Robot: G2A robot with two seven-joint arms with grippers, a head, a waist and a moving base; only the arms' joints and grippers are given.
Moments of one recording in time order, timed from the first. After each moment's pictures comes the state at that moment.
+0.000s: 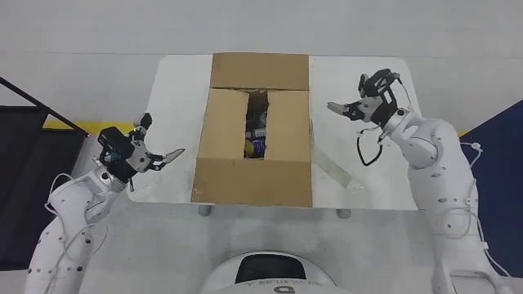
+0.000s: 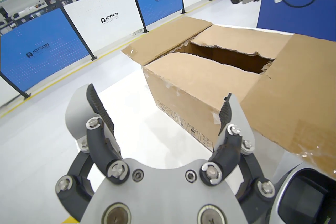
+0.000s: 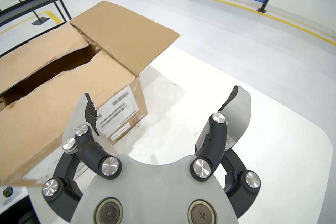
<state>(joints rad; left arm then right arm) 1.71 -1.06 -1.70 -1.73 1.51 -0.73 0.40 -1.31 -1.14 1.57 -1.49 -1.06 -0.77 0.31</state>
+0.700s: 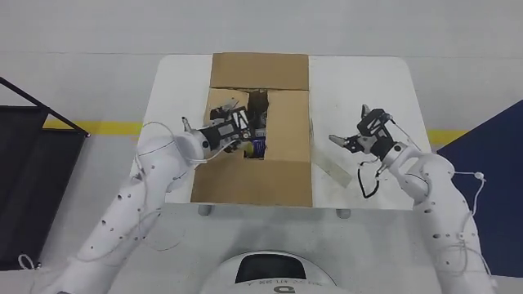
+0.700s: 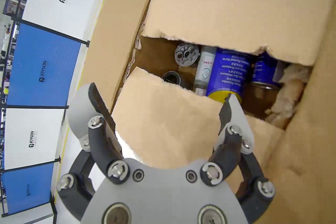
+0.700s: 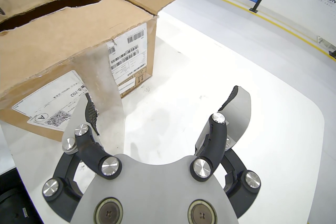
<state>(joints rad) 1.27 -1.12 -1.08 -1.83 1.75 -0.56 -0.39 -1.51 -1.12 1.56 -1.57 -1.32 -0.71 0.07</state>
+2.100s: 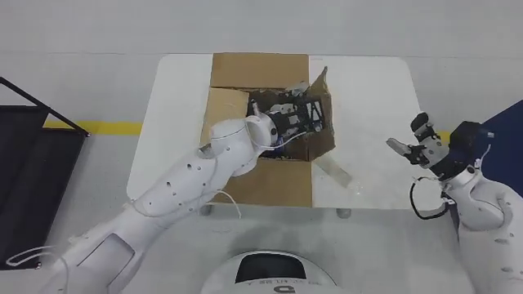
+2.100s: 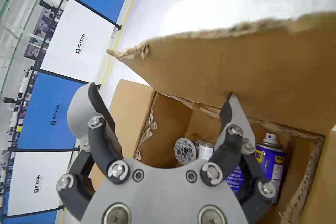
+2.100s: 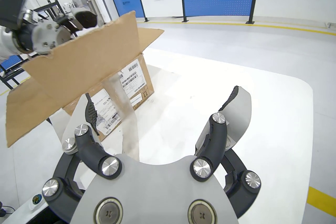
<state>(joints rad) 0.91 -1.31 -0.65 -1.57 1.76 -0.32 -0.32 -1.77 -1.07 1.94 -1.67 -0.78 -0.91 0.10</state>
